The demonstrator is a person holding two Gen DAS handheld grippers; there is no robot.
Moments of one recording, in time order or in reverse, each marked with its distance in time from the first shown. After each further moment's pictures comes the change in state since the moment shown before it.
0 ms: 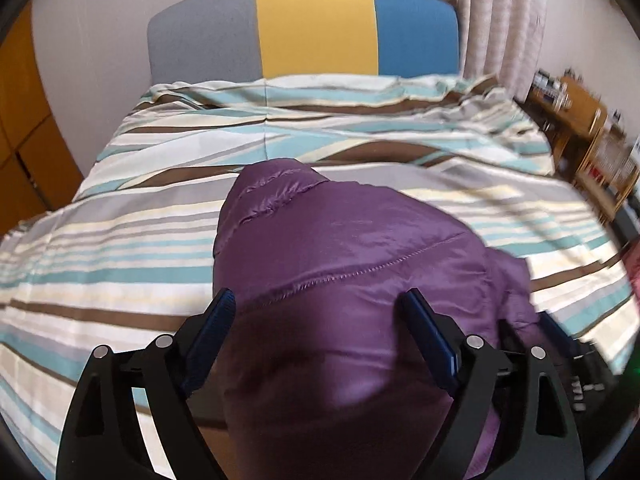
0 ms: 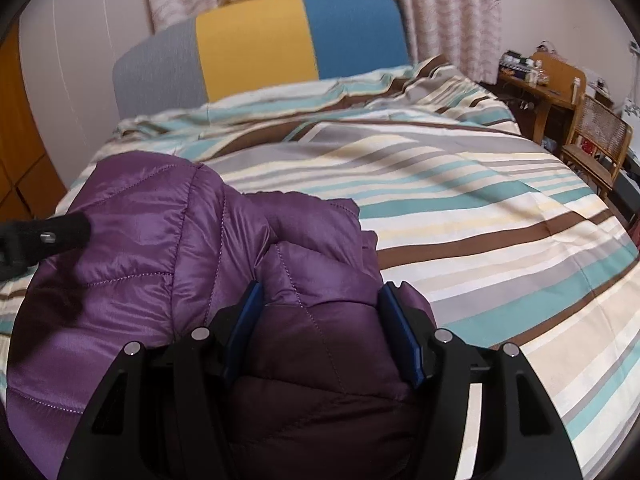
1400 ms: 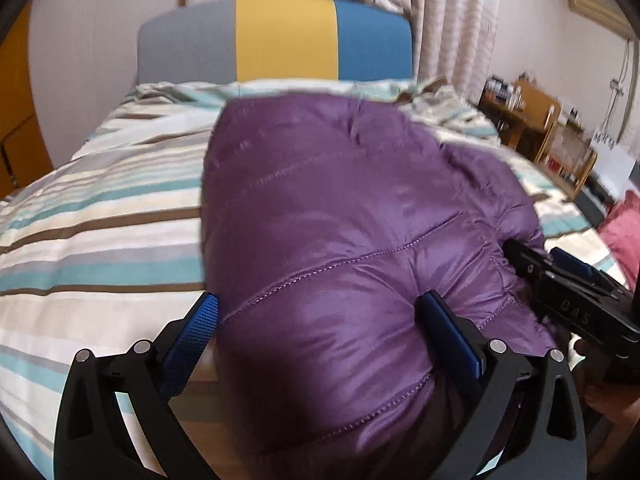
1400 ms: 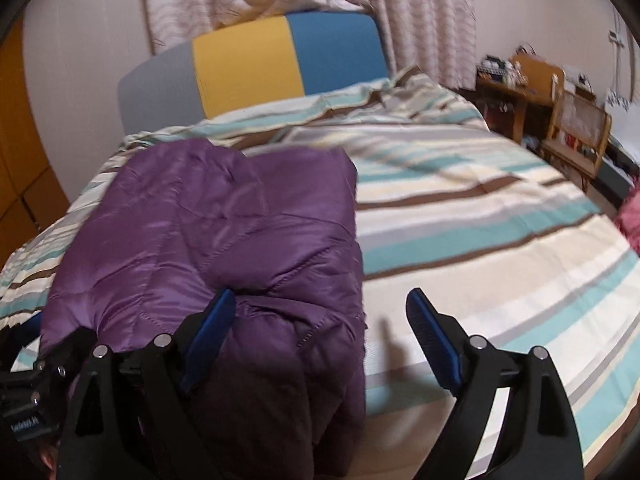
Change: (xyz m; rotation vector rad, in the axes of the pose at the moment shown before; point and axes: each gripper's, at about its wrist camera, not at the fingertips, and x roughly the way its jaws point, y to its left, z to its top) left arm -0.049 0.004 -0.126 0.038 -0.101 -0.137; right arm -0.068 -0.023 -0.063 0.069 -0.082 -0.011
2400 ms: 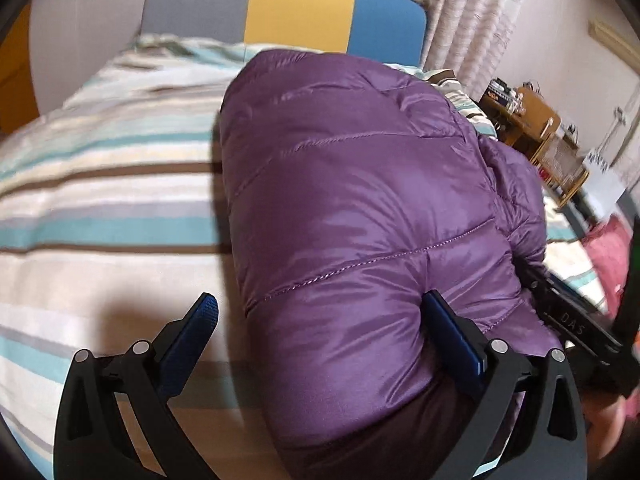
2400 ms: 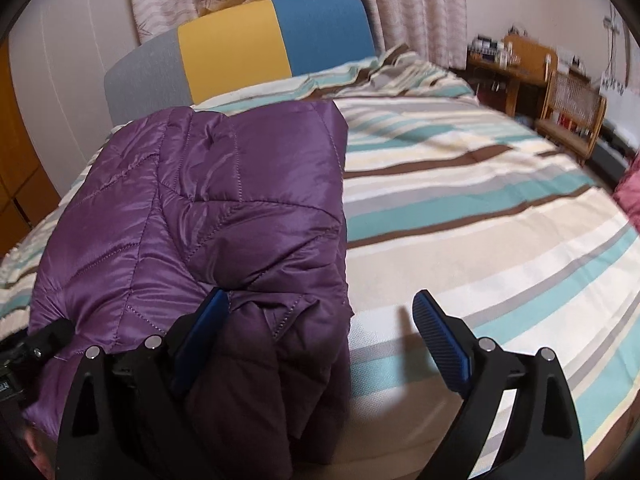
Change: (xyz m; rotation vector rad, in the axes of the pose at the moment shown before) left arm 0.008 0.044 -0.009 -0.158 0.104 -0.142; right arm 0.008 -0.014 -0.011 0.038 0.068 -0.001
